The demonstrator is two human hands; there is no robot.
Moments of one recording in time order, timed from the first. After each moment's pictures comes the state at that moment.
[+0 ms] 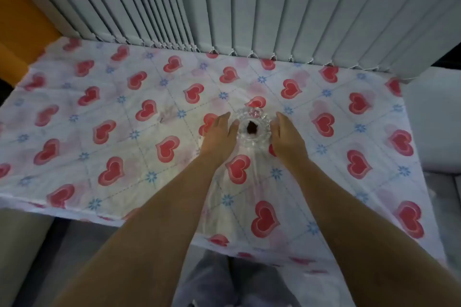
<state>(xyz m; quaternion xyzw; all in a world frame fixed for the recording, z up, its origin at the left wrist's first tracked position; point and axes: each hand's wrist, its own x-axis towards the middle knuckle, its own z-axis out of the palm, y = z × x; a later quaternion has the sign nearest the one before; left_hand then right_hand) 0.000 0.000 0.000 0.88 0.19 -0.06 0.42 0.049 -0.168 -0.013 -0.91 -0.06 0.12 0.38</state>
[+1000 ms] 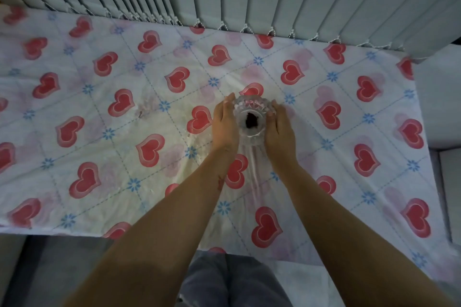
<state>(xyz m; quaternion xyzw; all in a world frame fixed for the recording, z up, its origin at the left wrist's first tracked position) 0.041 -0.030 -0.004 0.60 0.35 0.01 0.71 0.054 -0.136 -0.037 -0.86 0.03 0.08 0.50</state>
